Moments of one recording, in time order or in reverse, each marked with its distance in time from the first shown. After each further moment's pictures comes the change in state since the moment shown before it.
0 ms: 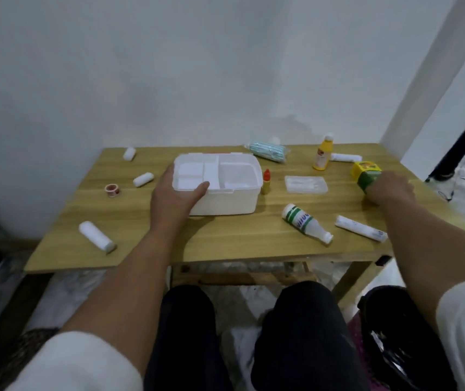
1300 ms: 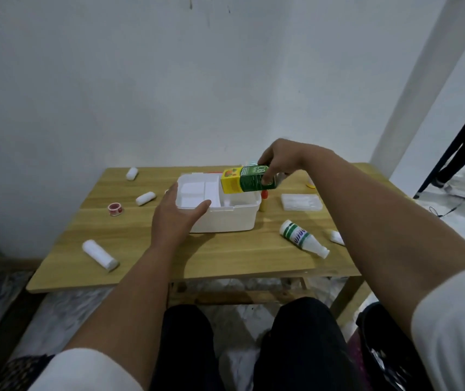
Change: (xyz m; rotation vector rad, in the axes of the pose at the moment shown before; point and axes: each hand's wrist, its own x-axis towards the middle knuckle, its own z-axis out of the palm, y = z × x) left_hand 0.006 -0.007 -0.005 0.056 -0.037 0.003; right_hand -0.128 -0.193 -0.083 0.081 -0.453 -0.890
